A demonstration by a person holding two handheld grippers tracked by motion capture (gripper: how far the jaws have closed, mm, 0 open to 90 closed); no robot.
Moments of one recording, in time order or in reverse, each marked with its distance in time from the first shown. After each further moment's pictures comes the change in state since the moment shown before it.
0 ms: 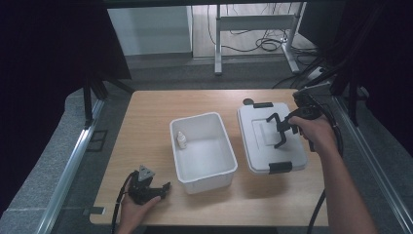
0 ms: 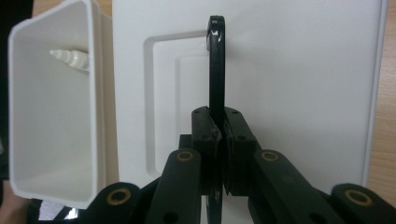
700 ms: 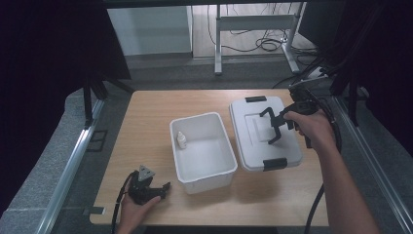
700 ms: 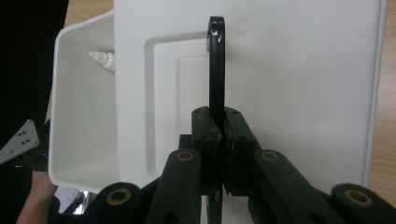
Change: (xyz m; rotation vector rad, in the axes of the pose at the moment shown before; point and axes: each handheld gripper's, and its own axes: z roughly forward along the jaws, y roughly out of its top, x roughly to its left) left arm 0.000 0.000 0.000 0.001 0.000 0.000; right arm 0.031 0.001 -0.016 -0.029 0.040 -0.038
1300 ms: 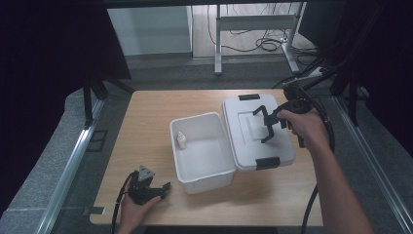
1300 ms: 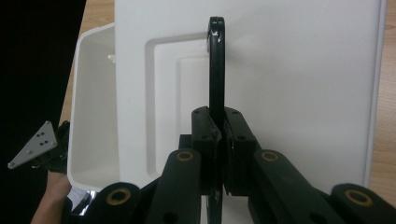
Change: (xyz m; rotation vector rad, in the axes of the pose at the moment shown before) left arm 0.000 0.000 0.000 0.002 0.000 0.002; right arm 0.022 0.000 0.003 -0.015 0.028 -0.010
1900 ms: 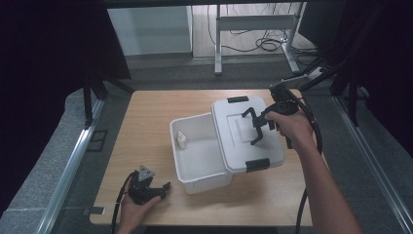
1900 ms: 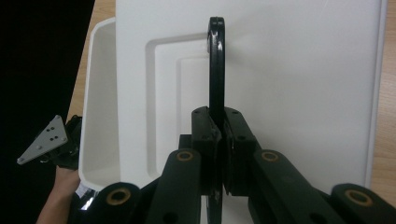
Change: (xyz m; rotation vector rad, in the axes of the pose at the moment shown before) left arm 0.000 0.000 0.000 0.002 -0.001 0.003; right arm 0.022 0.000 0.020 0.025 0.022 -0.025
